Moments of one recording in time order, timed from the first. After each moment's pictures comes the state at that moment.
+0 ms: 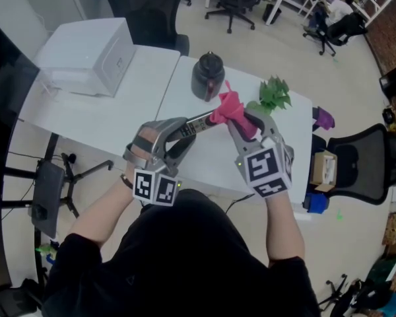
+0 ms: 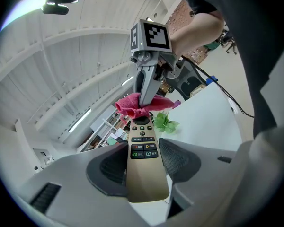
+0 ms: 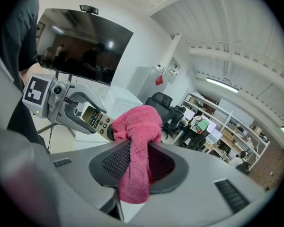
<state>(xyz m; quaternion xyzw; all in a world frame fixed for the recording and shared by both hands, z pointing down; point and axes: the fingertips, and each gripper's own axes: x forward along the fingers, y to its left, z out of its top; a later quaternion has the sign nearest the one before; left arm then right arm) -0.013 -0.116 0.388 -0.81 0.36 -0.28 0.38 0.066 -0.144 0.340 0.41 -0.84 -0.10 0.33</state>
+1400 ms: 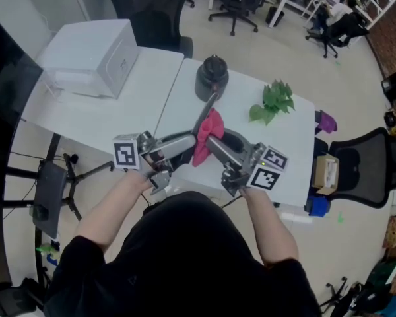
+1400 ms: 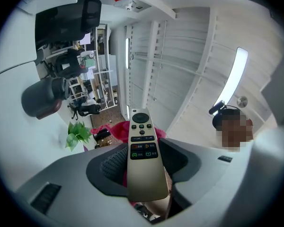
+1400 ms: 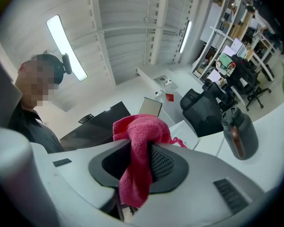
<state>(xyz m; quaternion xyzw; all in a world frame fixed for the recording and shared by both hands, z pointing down) -0.022 -0.107 0.343 -0.86 0.01 0.26 -0.45 0.008 -0.108 0.349 0.15 -0.94 0.29 -0.13</state>
